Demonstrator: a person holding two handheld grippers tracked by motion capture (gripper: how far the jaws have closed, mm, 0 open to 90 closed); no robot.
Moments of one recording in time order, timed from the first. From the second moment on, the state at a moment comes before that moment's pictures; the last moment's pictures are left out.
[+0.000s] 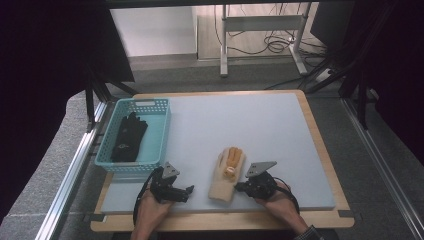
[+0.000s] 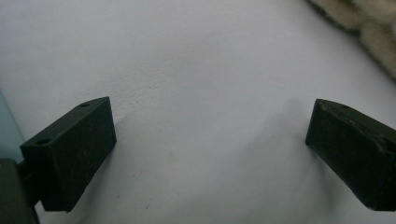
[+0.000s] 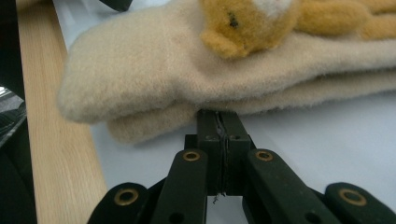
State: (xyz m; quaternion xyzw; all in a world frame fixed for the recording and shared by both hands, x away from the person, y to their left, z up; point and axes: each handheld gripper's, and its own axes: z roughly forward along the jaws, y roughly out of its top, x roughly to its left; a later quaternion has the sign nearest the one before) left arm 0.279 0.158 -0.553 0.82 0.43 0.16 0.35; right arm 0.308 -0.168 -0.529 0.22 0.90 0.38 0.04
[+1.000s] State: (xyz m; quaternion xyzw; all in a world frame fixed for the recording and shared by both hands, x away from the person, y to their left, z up) left arm 0.276 0.163 -0.554 0.82 0.42 0.16 0.36; right arm 0.321 -0.106 -0.535 0.22 0.89 0.39 0.06
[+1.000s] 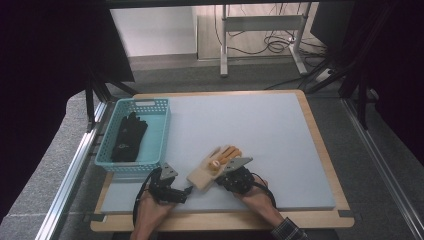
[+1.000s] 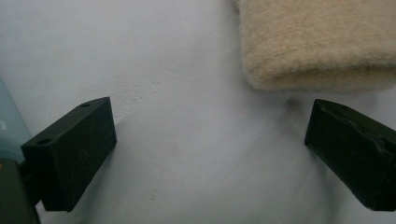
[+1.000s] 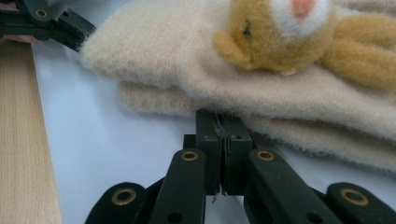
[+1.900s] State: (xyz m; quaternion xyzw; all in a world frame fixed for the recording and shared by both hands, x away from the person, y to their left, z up) left arm 0.275 0.162 -0.555 0.81 0.42 0.16 0.36; right arm 0.319 -0.187 -0.514 0.28 0.87 0.39 0.14
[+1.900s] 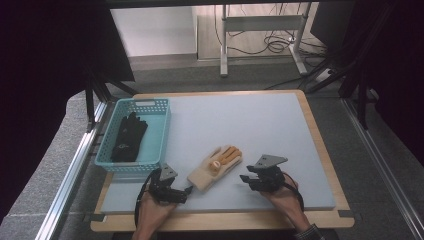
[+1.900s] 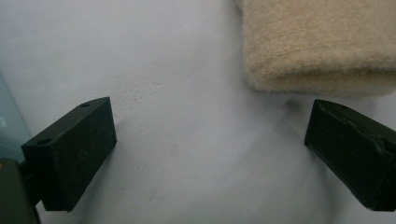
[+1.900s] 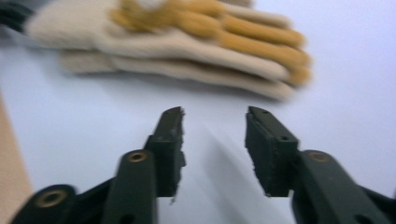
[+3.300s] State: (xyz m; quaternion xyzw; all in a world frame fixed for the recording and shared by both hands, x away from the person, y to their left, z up) left arm 0.270 0.158 -0.540 0.82 0.41 0.15 0.36; right arm 0.344 -0.256 -0.532 0.38 0.84 0.35 0.19
